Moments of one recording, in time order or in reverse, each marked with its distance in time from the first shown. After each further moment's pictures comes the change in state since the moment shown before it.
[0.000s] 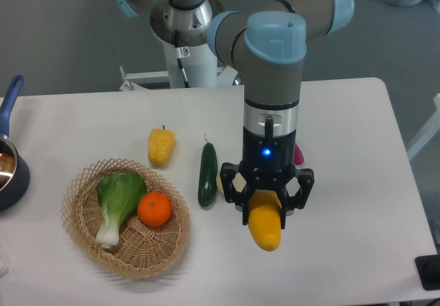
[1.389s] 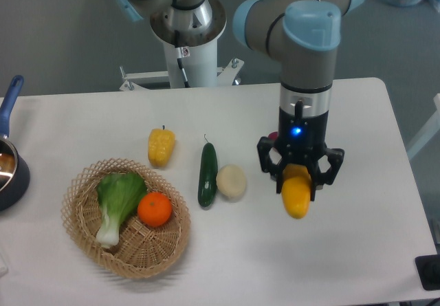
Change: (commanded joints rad) arm 0.221 0.081 -0.270 -0.015 0.002 0.644
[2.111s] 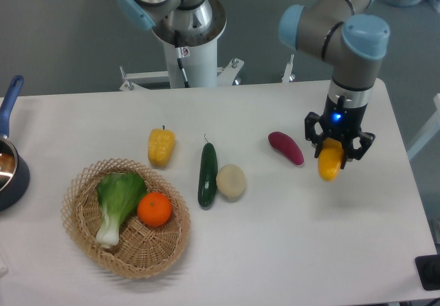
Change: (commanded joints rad) arm 0.190 -0.104 -0.115 0.012 0.110 0.393
